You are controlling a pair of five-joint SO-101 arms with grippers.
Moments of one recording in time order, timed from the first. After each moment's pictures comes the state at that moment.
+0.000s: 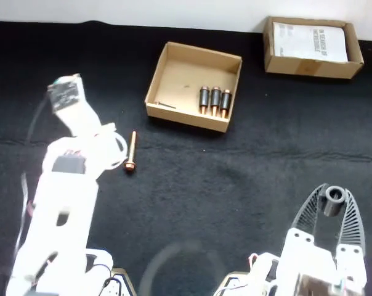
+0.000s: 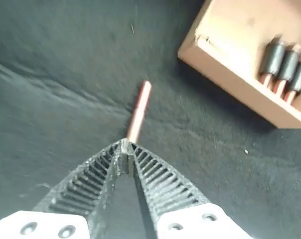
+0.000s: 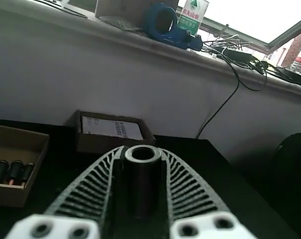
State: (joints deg) left arm -0.8 -33.2 45.6 49.4 29.8; right arm 18.5 -104.5 34.8 76.7 17.7
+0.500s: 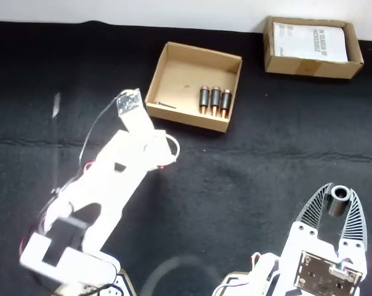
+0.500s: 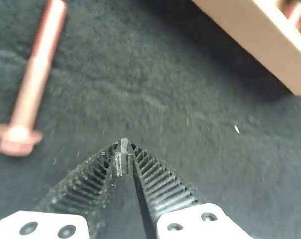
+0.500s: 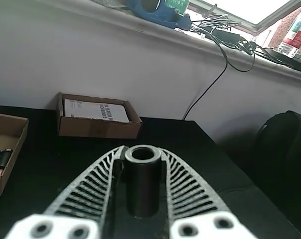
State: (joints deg) left arm 14.8 0.6 36.1 38.2 46.5; right arm 21.6 -104.7 36.8 76.4 18.2
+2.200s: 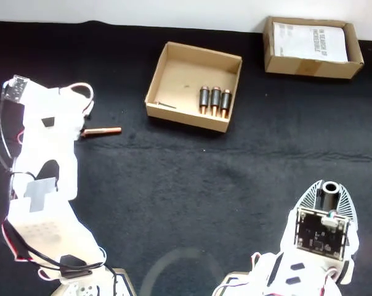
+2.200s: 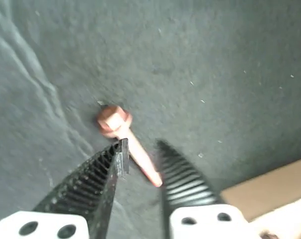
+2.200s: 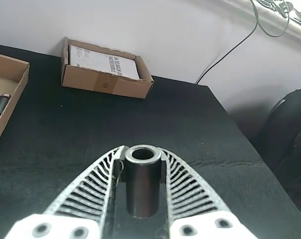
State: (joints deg) left arm -17.2 18.7 2.3 56.2 63.9; right arm 21.6 -104.8 47.3 76.4 23.9
